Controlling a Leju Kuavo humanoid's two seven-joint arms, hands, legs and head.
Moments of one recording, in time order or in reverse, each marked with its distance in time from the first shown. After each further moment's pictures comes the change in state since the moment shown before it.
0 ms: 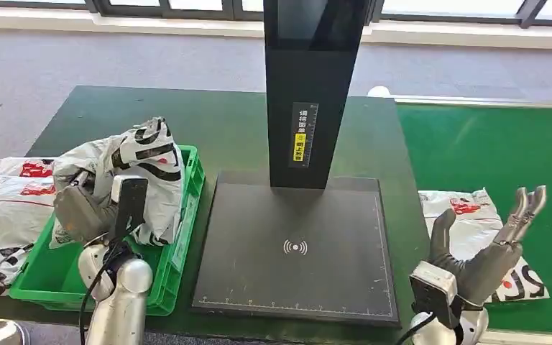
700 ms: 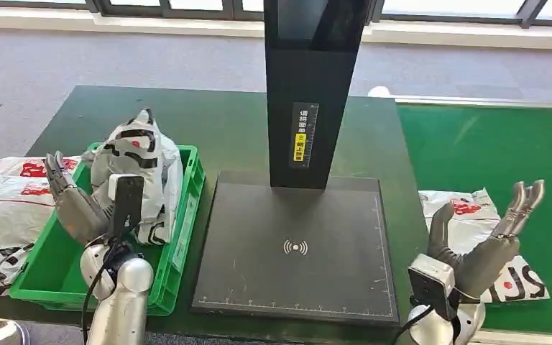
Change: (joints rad) left arm -0.005 -0.002 0.001 0.013 0.021 0.001 0.031; right arm -0.034 -0.001 0.000 0.033 -0.003 -0.011 0.000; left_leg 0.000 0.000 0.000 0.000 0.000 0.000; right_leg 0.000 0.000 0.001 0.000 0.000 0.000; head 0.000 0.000
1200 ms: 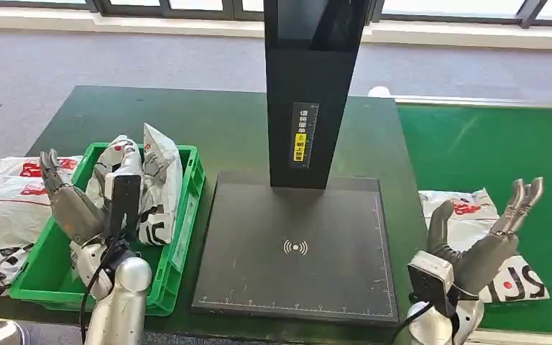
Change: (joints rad) left arm 0.002 -0.001 0.000 -0.029 -0.010 0.000 0.007; right arm -0.018 -0.002 0.000 0.019 -0.006 -0.003 -0.001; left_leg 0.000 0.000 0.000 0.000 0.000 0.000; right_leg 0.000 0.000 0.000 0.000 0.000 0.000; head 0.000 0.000
